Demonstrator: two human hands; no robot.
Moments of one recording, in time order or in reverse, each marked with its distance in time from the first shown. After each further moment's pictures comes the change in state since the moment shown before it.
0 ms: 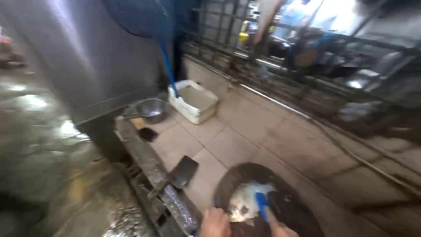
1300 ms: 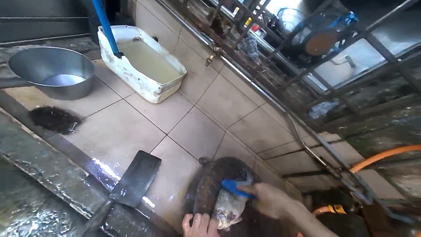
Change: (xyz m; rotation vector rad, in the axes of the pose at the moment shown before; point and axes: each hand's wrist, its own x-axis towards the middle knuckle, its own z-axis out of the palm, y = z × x) left_hand 0.030 -0.011 0.032 -0.100 0.027 0.020; right_hand 0.098 -0.067 -0.115 -0.266 -0.507 0.060
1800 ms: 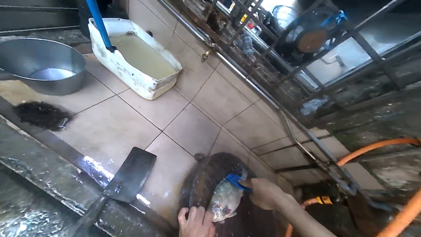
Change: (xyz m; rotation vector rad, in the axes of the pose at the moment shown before) left_hand 0.002 0.001 0.002 0.034 0.028 0.000; right_hand 0.009 0.005 -0.001 -0.070 -0.046 0.235
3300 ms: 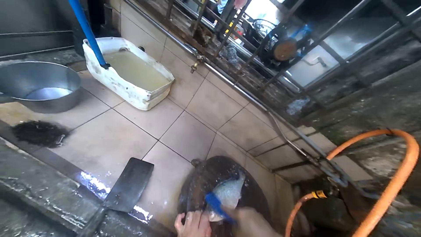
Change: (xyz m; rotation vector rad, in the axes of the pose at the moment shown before) left_hand -0.004 -0.003 -0.001 -0.038 0.029 -0.030; right_hand -0.066 -0.061 0.065 0.219 0.198 -0.041
